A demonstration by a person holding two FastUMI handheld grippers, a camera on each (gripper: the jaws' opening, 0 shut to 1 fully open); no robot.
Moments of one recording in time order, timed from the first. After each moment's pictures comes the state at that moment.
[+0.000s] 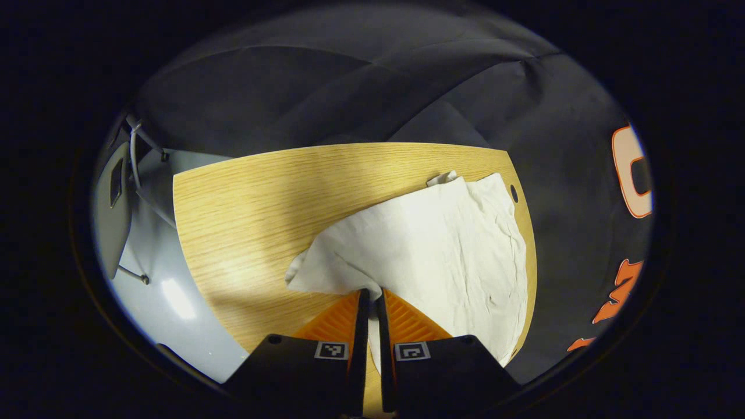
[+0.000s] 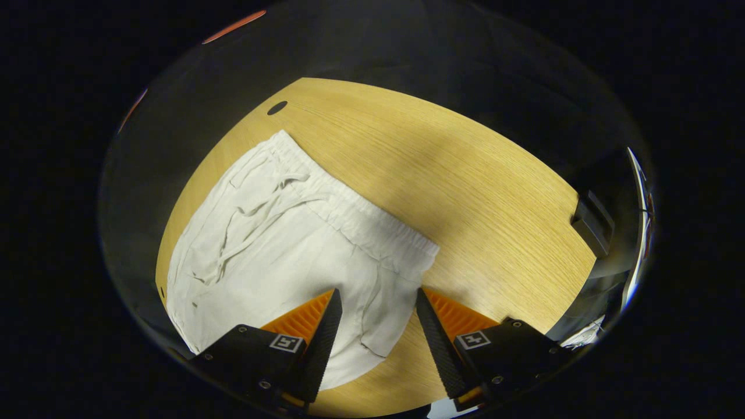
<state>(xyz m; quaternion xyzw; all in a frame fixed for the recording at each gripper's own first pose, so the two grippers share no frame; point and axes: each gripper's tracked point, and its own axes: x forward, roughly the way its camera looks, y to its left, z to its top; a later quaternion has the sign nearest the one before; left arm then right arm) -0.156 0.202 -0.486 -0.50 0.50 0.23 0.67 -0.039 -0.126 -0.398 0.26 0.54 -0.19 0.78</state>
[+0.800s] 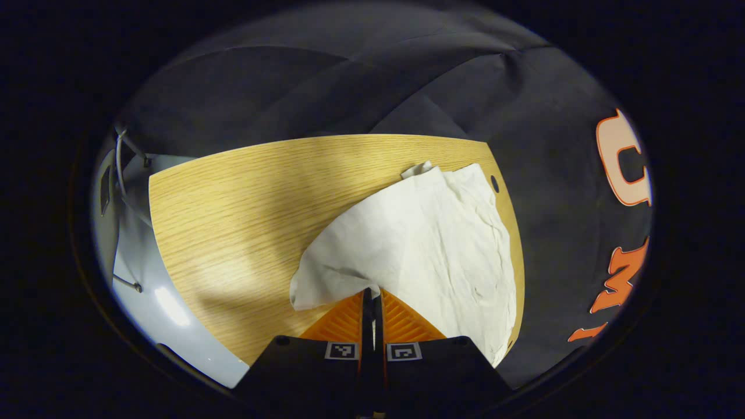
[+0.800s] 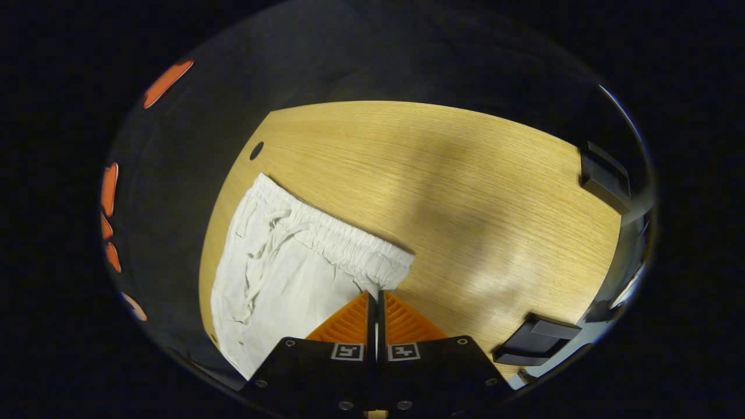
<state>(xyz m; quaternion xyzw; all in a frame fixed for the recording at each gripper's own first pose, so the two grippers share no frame) -0.137 0.187 -0.467 -0.51 0.48 0.17 0.70 -0.039 -0.141 -0.394 0.44 0.47 -0.21 0.74</state>
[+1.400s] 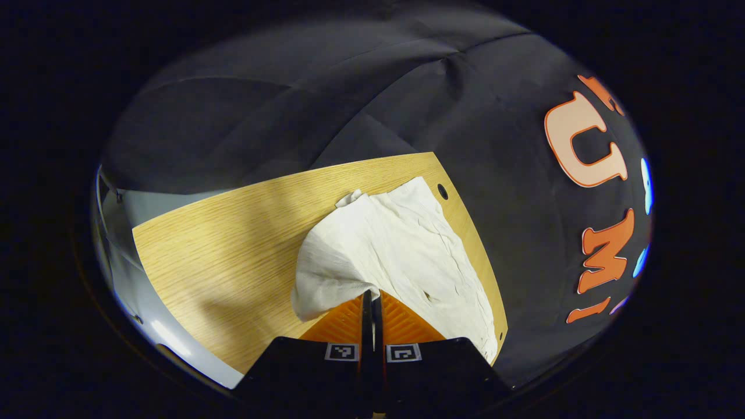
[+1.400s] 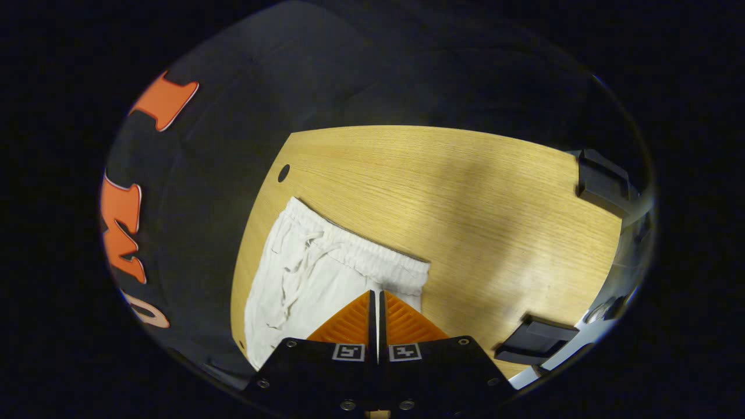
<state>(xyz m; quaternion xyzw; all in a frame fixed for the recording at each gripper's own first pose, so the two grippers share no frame) -0.103 0.192 -0.419 -0.49 0.42 0.11 0.76 -0.041 -0.156 -0.374 0.43 0.45 -0.21 0.76</state>
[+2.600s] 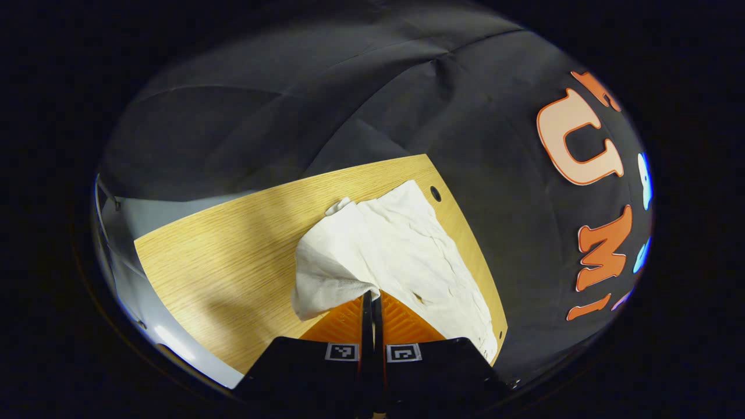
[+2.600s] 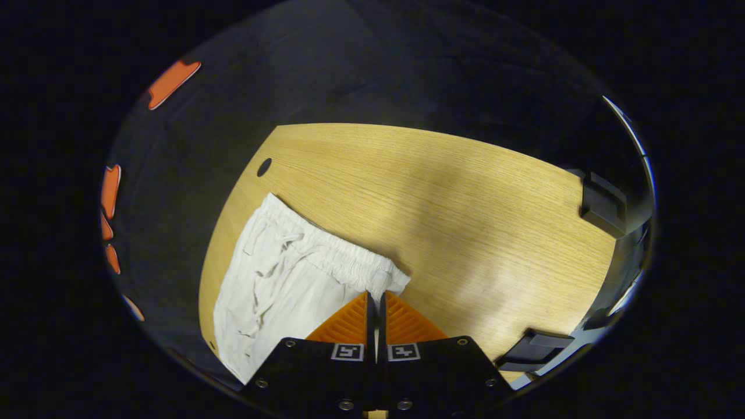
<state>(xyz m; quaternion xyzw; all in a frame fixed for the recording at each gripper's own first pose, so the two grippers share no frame) -0.089 0.197 -0.398 -0.48 0.41 0.09 0.77 -0.013 -0.153 -0.366 0.44 0.44 -0.21 0.75</state>
